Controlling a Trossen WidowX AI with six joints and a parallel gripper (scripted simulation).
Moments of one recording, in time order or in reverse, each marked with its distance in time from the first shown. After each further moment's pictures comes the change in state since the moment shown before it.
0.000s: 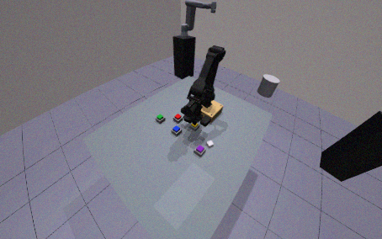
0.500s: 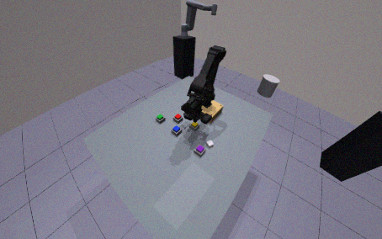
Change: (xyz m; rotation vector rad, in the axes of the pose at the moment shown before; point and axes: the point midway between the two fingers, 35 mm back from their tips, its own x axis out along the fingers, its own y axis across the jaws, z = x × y) arm -0.018 -0.001 -0.004 0.004 0.014 -0.003
